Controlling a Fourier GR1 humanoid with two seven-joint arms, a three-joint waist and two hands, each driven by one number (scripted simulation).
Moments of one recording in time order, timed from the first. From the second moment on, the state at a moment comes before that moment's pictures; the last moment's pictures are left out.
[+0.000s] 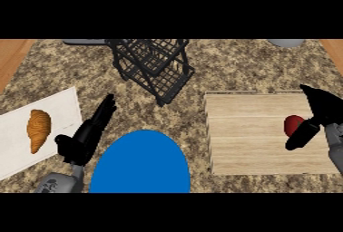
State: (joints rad) left arm -0.11 0.24 -0.22 -1.40 0.17 0.03 -0.09; right arm -0.38 -0.70 0.31 -1.54 0.33 0.30 1.05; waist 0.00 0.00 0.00
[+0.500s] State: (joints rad) left arm -0.12 0.21 -0.19 -1.37 0.14 0.00 -0.09; right arm -0.29 -0.64 0.24 -1.49 0.43 0.29 1.00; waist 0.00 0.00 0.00
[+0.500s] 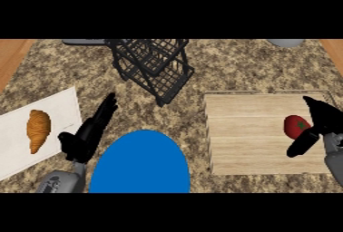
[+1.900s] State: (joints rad) left arm -0.11 0.14 -0.10 -1.37 0.05 -0.06 -0.08; right arm -0.20 -0.34 0.19 -1.52 0.81 0.15 0.90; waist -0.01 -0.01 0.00
